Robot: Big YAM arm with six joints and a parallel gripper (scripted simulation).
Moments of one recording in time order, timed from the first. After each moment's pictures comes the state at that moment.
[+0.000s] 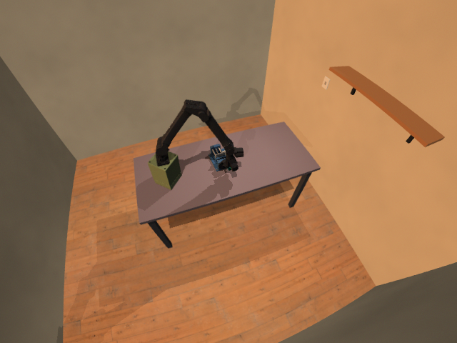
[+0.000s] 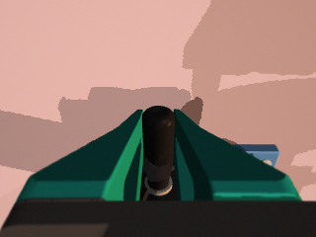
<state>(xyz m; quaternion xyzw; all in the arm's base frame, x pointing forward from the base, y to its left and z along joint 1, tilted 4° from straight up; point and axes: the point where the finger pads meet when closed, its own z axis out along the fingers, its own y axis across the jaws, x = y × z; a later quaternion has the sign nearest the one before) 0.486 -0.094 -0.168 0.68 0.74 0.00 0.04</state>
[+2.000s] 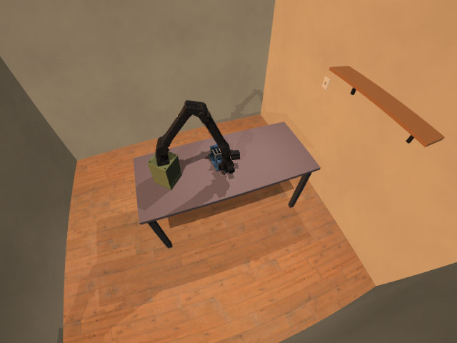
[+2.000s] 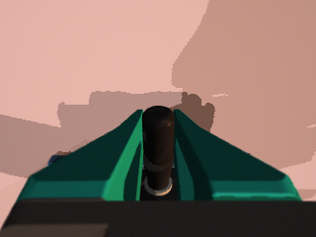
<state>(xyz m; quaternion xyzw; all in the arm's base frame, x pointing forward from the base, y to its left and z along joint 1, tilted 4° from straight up) 0.463 -0.097 -0.185 0.68 0.74 0.01 0.05</state>
